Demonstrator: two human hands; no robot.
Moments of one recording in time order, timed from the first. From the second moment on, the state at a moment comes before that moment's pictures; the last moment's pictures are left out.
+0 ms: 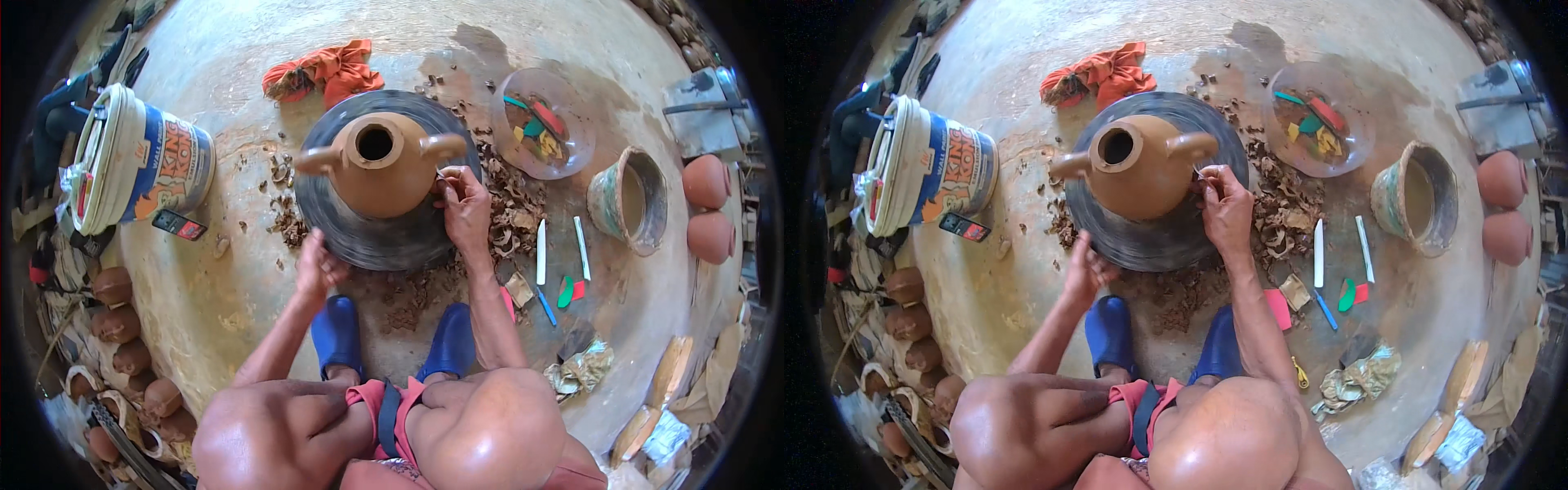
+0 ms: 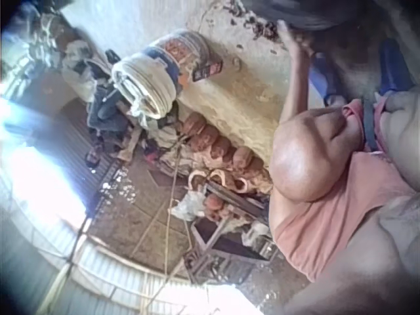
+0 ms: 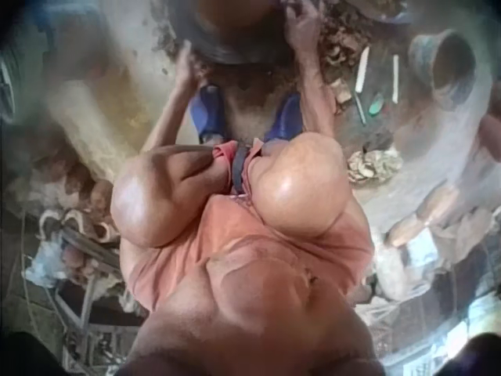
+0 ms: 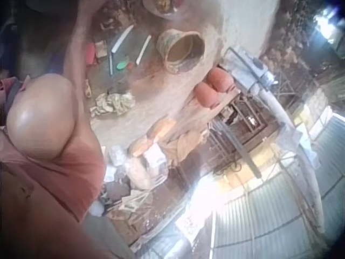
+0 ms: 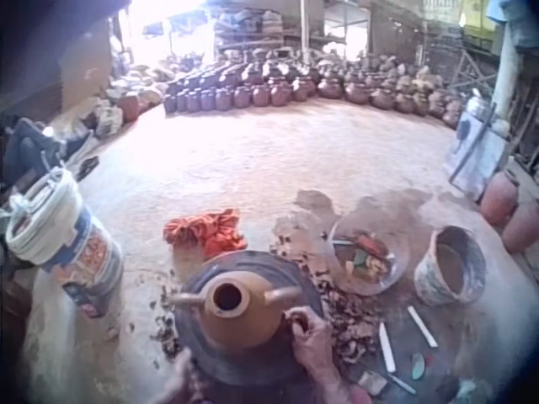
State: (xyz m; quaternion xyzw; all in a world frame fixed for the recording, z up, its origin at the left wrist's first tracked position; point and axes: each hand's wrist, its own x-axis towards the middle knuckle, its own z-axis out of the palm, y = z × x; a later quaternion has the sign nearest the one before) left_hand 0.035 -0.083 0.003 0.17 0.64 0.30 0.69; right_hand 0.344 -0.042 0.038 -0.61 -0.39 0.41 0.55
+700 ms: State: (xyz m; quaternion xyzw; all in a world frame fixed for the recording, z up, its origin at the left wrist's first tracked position) left_hand 0.066 -0.069 -0.002 0.19 0.67 0.38 0.61; right_hand 0.325 -0.056 0.040 -0.62 -0.38 0.38 0.57
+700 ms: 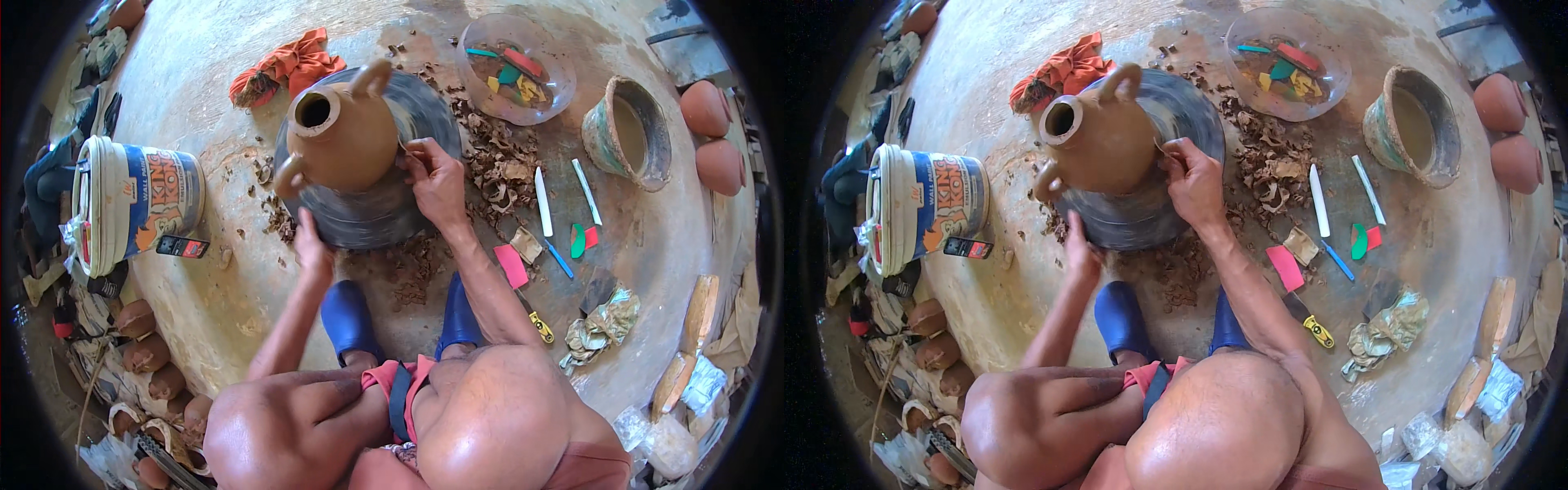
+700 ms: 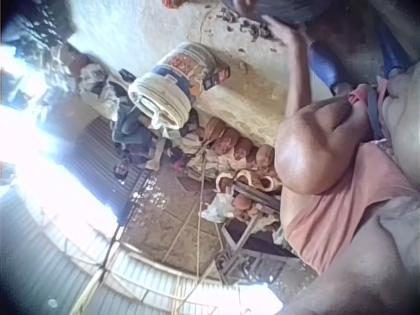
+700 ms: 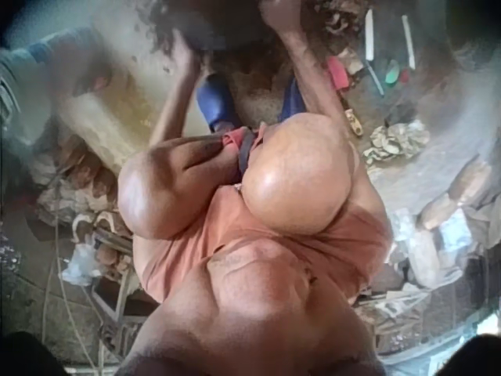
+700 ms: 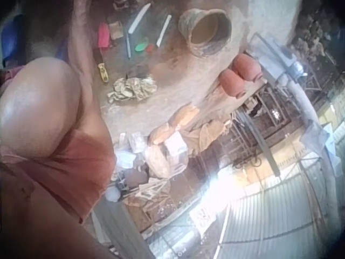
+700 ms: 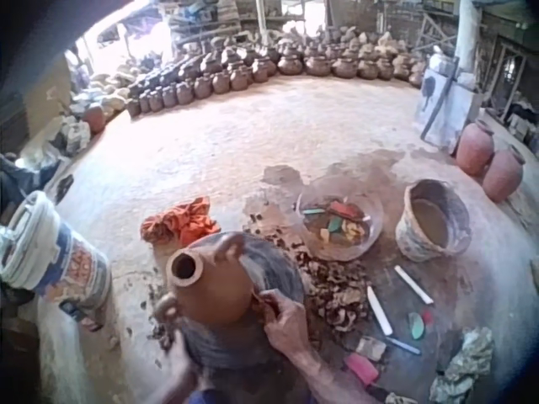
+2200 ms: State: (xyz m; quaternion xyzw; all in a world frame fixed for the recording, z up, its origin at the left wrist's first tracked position) left_hand 0.065 -0.093 0.001 0.20 0.62 0.36 0.67; right_hand 0.306 -0.072 0.038 -0.63 -0.43 0.28 0.58
